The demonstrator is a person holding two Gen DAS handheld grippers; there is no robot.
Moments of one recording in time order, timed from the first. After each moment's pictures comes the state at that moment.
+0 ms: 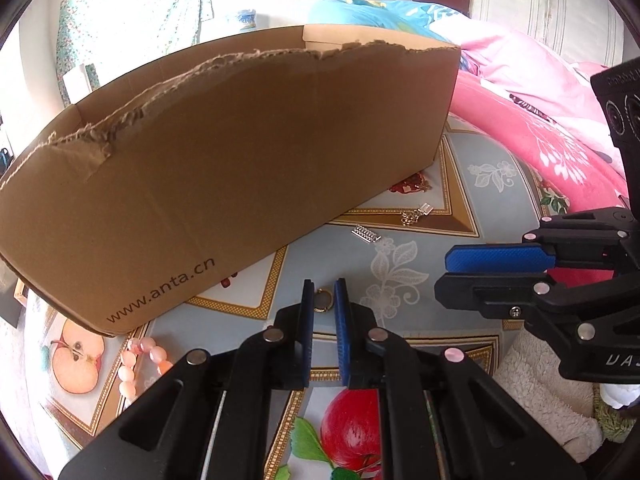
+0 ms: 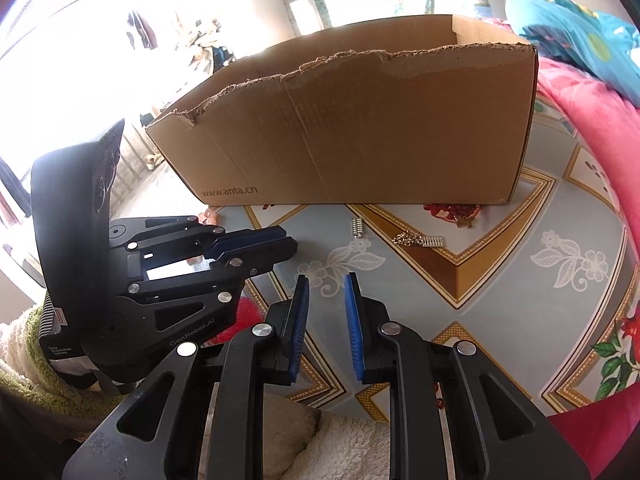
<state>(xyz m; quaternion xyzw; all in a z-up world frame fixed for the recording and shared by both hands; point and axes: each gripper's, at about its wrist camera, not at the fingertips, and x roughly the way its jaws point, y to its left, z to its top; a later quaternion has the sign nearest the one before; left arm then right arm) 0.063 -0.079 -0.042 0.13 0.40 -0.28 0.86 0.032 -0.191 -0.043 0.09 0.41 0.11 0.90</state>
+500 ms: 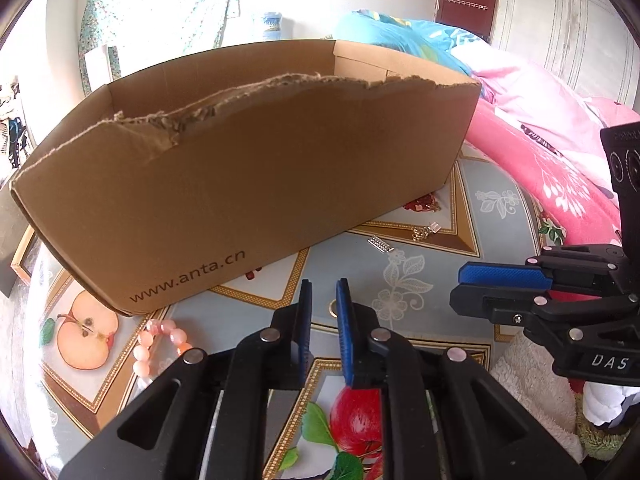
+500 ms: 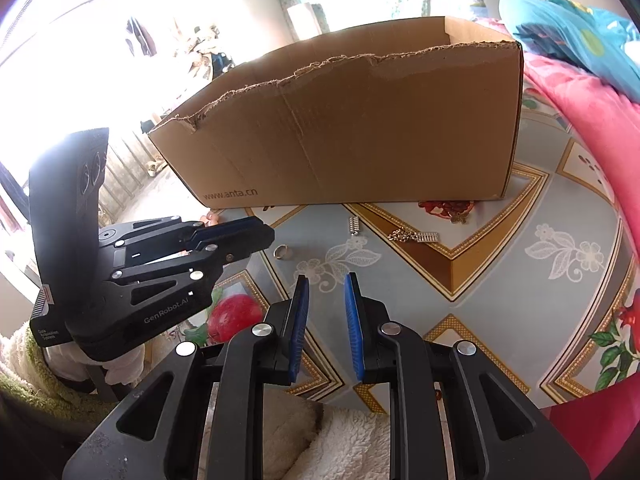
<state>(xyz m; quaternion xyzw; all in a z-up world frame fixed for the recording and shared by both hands) 0.062 -0.058 -0.029 0.09 0.39 -0.26 0.88 0.023 -0.196 -0.042 0.10 0.40 0.11 0.90</state>
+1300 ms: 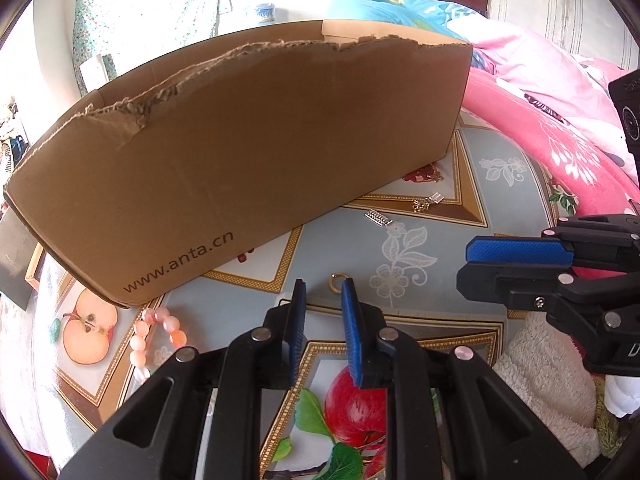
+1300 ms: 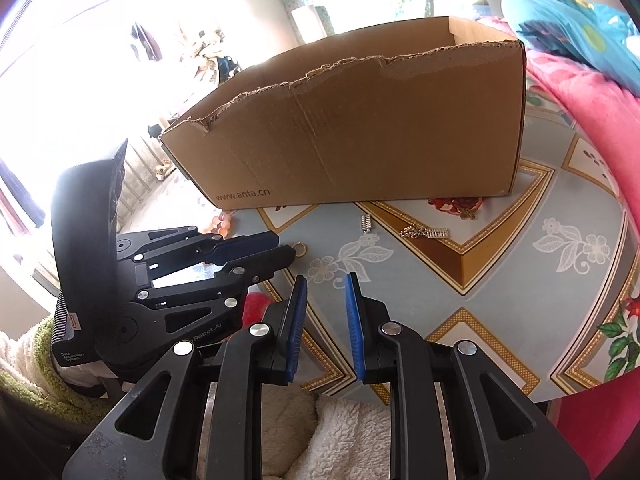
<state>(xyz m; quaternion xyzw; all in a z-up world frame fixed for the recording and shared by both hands) 0.055 -0.071 -0.040 0.14 0.40 -0.25 0.87 0.023 -0.195 -0.042 0.11 0.40 0.12 0.90</state>
